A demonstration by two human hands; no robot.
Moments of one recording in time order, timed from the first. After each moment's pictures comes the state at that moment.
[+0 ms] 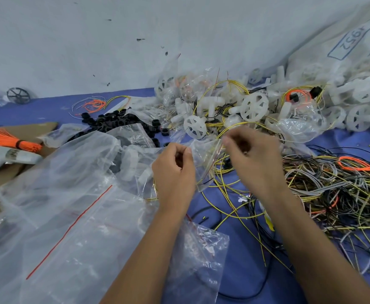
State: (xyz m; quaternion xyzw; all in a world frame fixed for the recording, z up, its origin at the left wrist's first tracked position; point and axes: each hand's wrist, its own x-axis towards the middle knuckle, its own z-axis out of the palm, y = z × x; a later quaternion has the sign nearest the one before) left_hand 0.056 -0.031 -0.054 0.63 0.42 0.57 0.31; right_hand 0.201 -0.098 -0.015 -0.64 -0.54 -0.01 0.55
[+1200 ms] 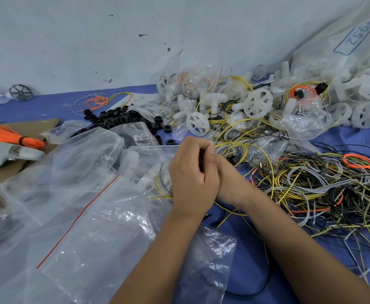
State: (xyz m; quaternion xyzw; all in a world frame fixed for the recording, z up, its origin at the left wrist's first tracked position) left_hand 0.066 -0.059 -0.043 0.70 0.30 0.63 0.16; right_hand 0.163 -0.084 -0.041 -0.48 -0.65 0.35 0.47
